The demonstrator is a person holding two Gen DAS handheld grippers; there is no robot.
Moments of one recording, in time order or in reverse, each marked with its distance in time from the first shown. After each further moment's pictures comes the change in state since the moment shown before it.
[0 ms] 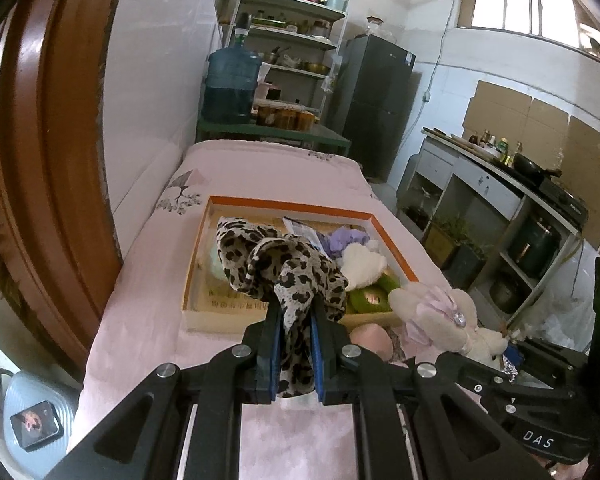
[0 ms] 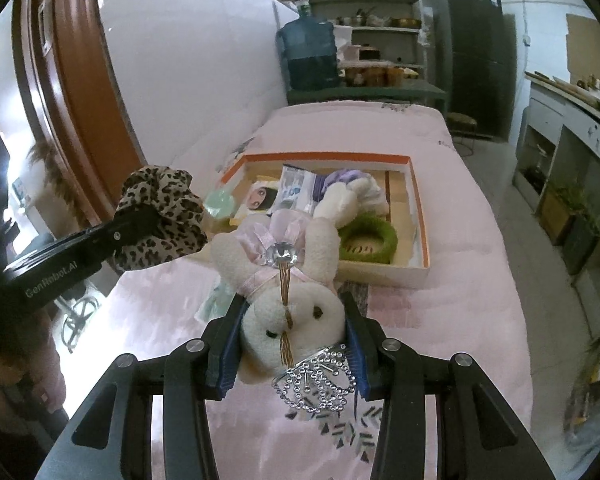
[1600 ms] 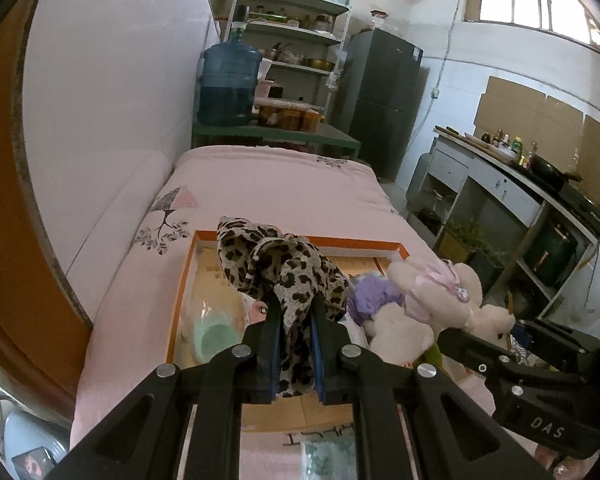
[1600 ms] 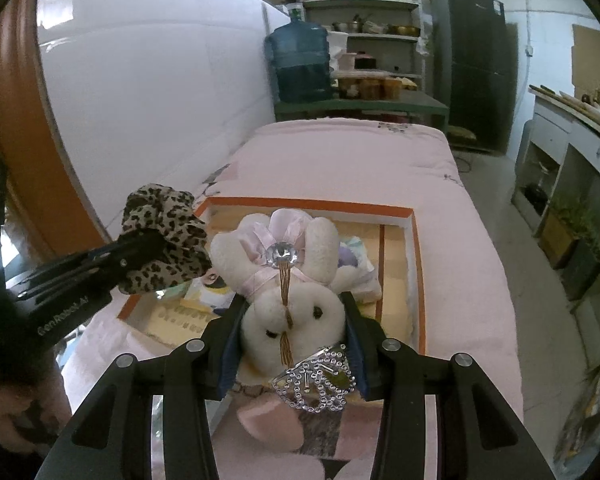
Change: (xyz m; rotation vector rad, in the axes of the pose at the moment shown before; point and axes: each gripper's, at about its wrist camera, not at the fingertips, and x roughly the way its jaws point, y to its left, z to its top) left arm 0.090 0.008 0.061 0.014 0.008 0.023; right arm 0.084 -0.033 0.086 -0.015 -0.018 -0.034
